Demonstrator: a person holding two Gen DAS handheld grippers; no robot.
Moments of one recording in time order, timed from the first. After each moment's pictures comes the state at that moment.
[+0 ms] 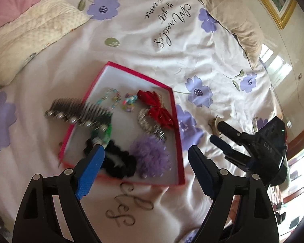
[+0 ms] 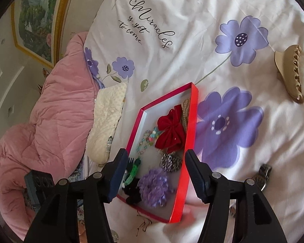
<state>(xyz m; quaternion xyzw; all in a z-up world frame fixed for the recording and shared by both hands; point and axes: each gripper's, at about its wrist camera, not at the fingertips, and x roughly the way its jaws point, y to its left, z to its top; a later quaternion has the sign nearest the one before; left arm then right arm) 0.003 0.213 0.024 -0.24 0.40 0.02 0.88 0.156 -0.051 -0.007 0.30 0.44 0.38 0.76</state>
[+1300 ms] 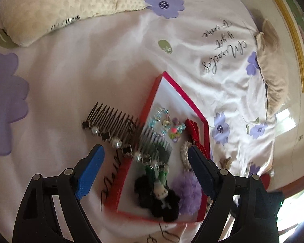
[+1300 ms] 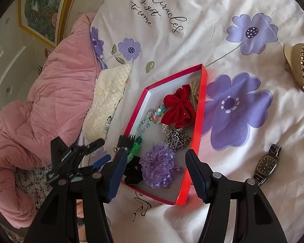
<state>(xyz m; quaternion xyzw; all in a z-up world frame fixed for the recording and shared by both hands) 0.039 0.328 -0.042 -0.41 0.39 0.07 0.82 0.121 -0.026 -0.009 0.24 0.45 0.40 0.76</state>
